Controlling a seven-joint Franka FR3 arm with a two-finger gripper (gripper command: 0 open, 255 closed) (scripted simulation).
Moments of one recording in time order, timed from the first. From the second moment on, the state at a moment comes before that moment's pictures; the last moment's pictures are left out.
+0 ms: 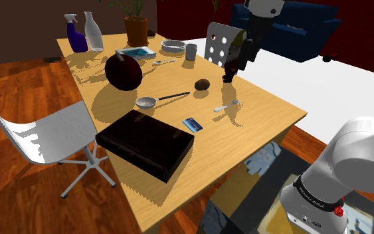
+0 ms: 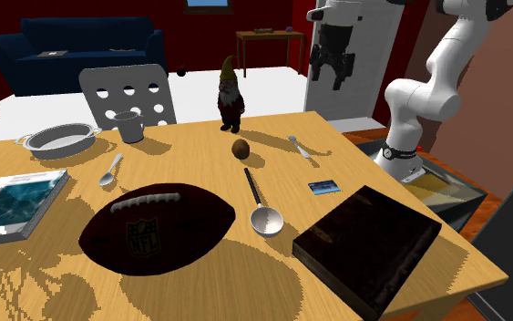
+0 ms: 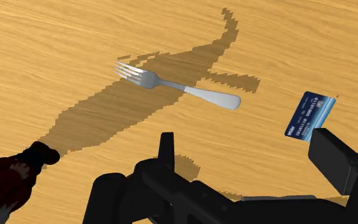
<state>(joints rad) 0.05 -0.54 -0.08 -2.24 -0.10 1.75 -0.16</state>
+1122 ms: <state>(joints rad) 0.17 0.06 -0.12 -1.91 -0.11 2.02 -0.77</state>
